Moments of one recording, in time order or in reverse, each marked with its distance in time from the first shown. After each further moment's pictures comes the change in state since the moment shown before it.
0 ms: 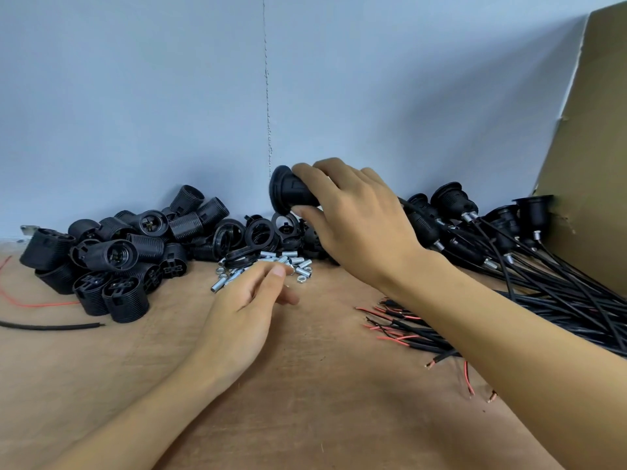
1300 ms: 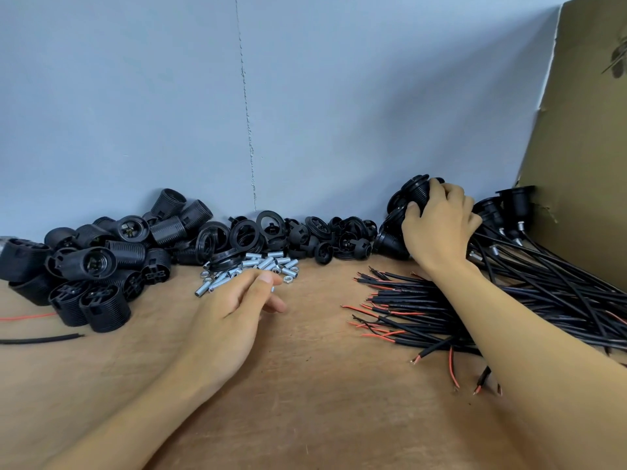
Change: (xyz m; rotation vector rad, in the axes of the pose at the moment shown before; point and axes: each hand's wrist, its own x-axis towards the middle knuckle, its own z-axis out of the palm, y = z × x) left_hand 0.003 -0.007 0.002 0.077 -0.045 0.044; right_hand -0.056 0.125 0.048 -0.043 0.036 0.898
